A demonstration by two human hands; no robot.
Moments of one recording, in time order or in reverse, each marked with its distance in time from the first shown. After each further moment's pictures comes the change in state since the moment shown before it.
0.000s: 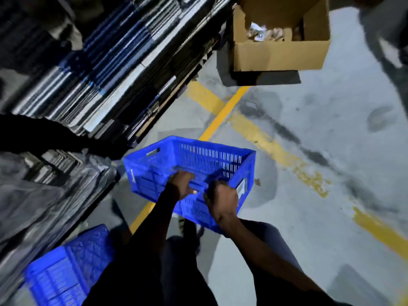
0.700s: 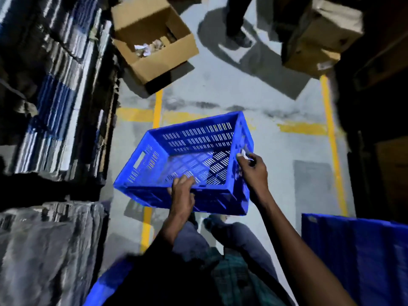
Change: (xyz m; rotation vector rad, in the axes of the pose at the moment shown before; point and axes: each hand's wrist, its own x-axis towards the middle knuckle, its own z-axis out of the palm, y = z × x) left_hand -0.296 0.107 -0.023 -0.042 0.248 0.486; right_hand -0.305 0.031 -0.126 1.256 0.692 0.746
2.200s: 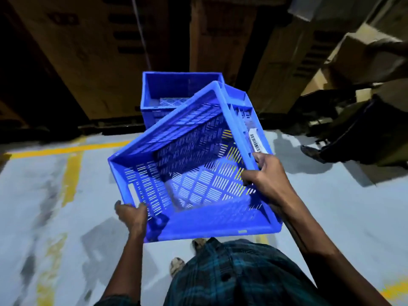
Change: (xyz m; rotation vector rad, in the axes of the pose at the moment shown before) left_hand -0.084 0.277 0.245 -0.064 -0.713 0.438; right_hand -0.386 0.134 -0.291 0.517 1.276 0.286
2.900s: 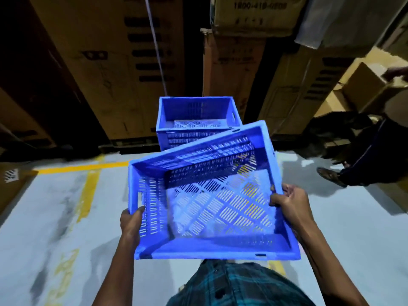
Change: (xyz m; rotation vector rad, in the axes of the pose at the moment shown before) left_hand 0.023 0.044 -0.029 -0.215 -0.154 -0.109; right_hand 0.024 0.067 -0.029 0.149 0.166 0.051
